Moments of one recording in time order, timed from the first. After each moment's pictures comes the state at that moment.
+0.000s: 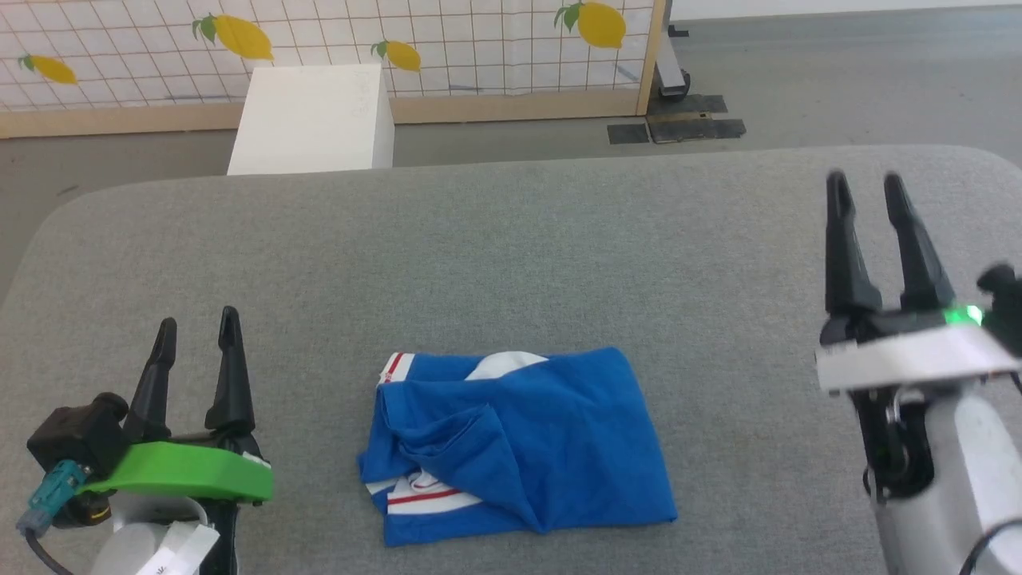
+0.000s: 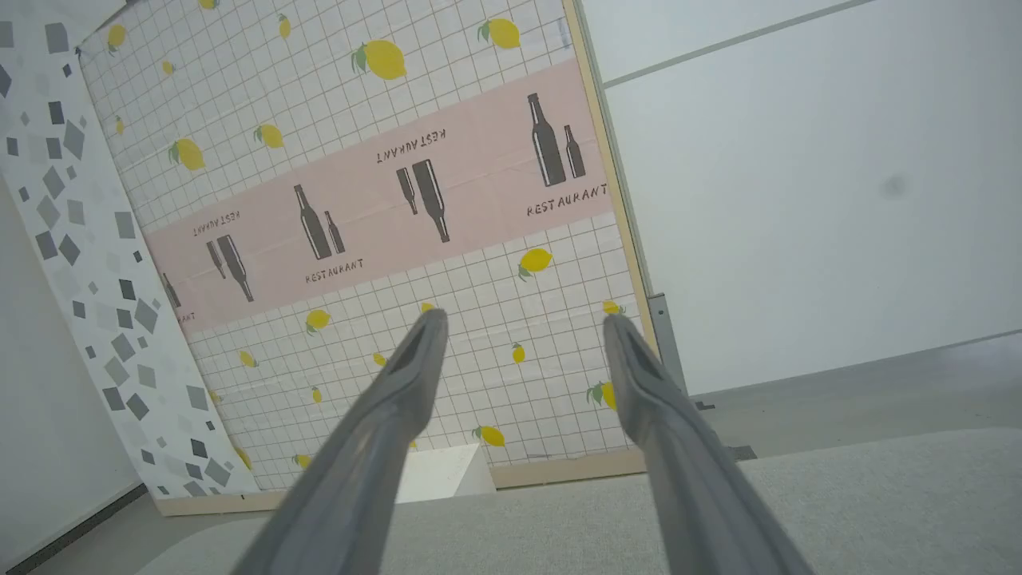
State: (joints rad) left arm -0.07 0.28 -0.05 0.04 -0.53 -0.02 -0.25; right arm -0.31 -0.12 0.01 0.17 0.45 0.13 -0.26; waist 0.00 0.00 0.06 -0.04
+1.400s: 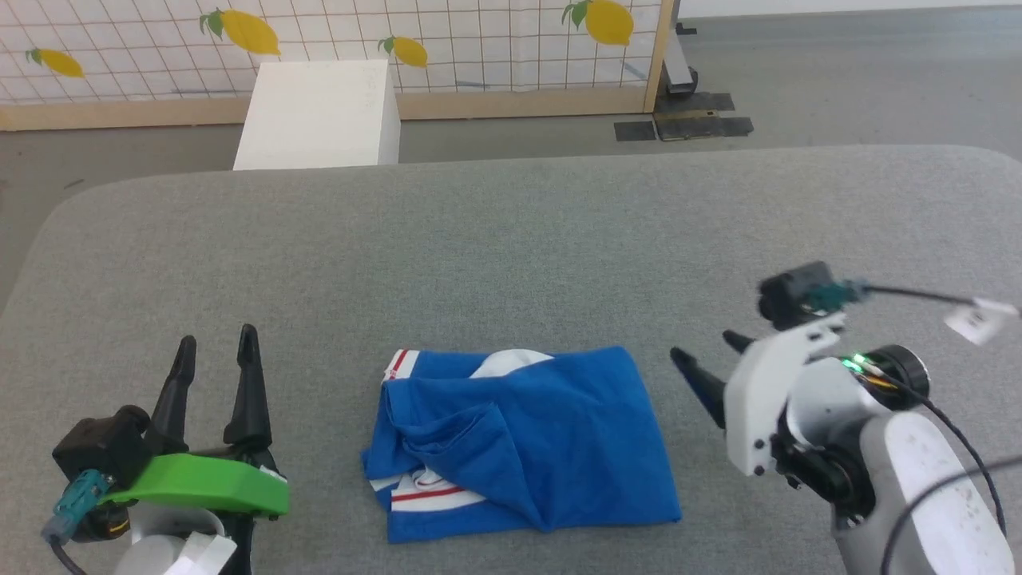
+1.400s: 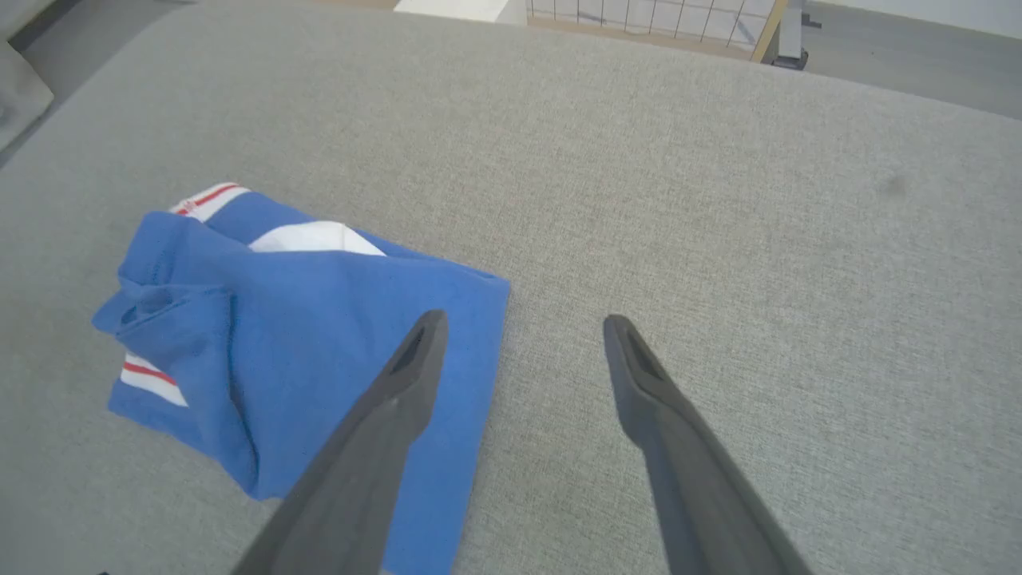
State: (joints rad) left arm -0.05 0.26 -0.07 0.06 -0.52 -0.01 -0.25; right arm -0.27 -0.14 0.17 0.09 0.31 0.13 0.66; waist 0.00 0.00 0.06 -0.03
